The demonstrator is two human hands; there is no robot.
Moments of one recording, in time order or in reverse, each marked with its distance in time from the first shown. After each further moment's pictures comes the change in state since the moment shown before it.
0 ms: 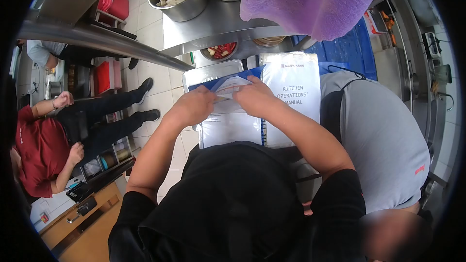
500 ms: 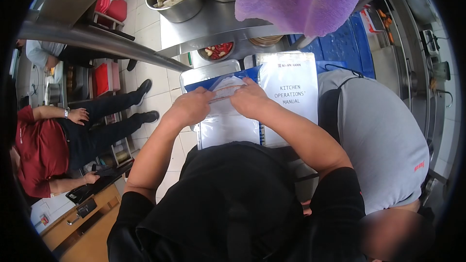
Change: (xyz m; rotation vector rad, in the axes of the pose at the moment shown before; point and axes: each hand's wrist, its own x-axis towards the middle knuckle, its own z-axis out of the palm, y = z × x) left_hand -0.005 0.016 -0.011 0.005 -0.046 -0.120; right_hand 0.004 -0.011 -0.003 -0.061 -0.144 0.003
